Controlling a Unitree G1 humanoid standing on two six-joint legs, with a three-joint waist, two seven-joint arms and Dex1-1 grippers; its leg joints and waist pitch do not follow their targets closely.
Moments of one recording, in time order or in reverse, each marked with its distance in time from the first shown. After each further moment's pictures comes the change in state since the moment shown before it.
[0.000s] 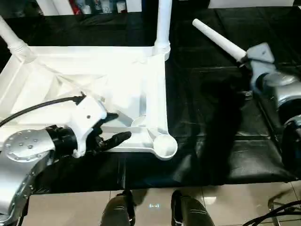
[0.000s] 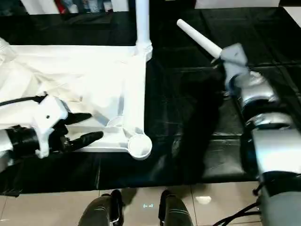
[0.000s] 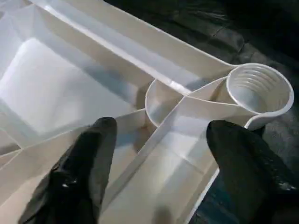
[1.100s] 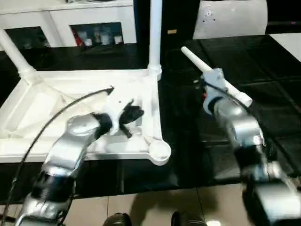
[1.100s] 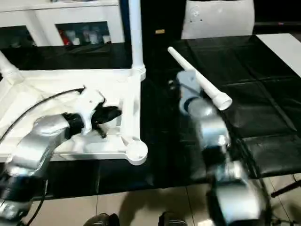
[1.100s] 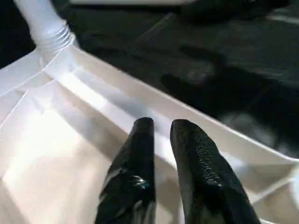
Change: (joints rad) left arm -0.216 -0.277 -0.183 0.571 0.220 -0.393 0.067; right arm 0.392 0.293 0.024 -0.642 0.121 0.249 -0.133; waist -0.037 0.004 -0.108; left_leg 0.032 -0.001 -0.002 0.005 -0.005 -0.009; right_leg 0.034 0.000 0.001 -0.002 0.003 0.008
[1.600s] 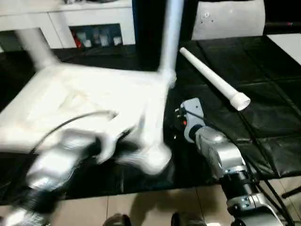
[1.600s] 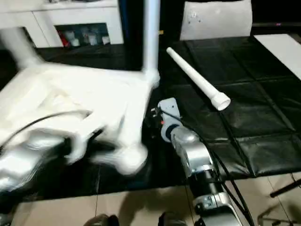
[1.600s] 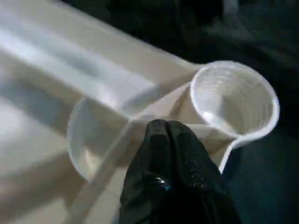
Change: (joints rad) left arm -0.005 0.049 -0.118 0.044 -0.031 0.130 -0.223; right arm 0.333 0.210 0.045 -0.299 0.067 0.039 0.042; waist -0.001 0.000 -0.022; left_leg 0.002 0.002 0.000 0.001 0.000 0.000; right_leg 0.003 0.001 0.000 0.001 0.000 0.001
